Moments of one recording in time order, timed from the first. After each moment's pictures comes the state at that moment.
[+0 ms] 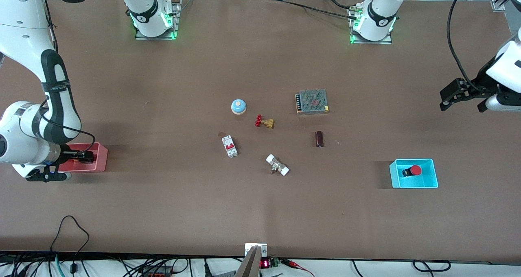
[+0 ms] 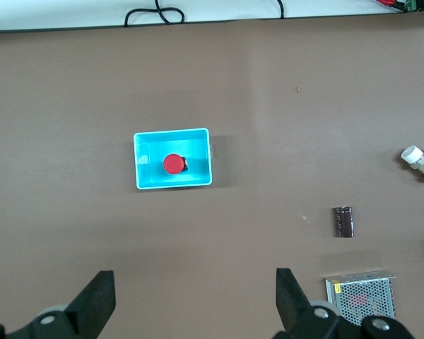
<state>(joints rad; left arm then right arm) 0.14 0.01 -0.17 -1.66 0.02 1.81 -0.01 -0.11 0.74 -0.13 -1.50 -0.02 2.13 -0.23</state>
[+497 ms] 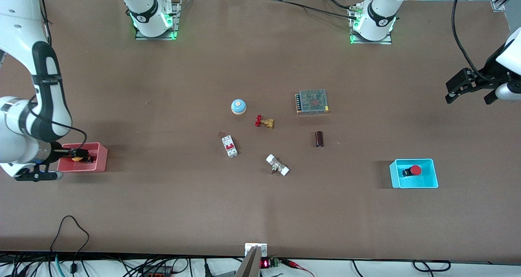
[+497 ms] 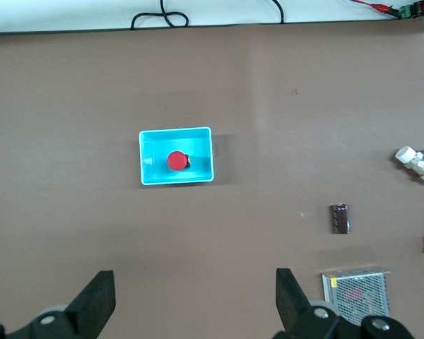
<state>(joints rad) 0.15 -0.01 -0.17 -1.61 0.01 1.75 -0.01 -0.11 0.66 -0.12 -1.48 -0.02 2.04 -0.23</state>
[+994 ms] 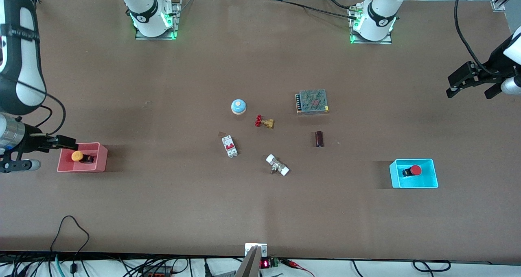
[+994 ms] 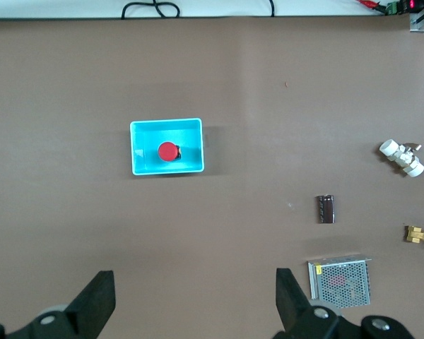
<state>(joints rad) 0.15 -0.01 -0.17 -1.58 -0.02 1.69 -0.01 -0.10 0.44 -0.02 -1.47 0.04 1.89 -0.23</state>
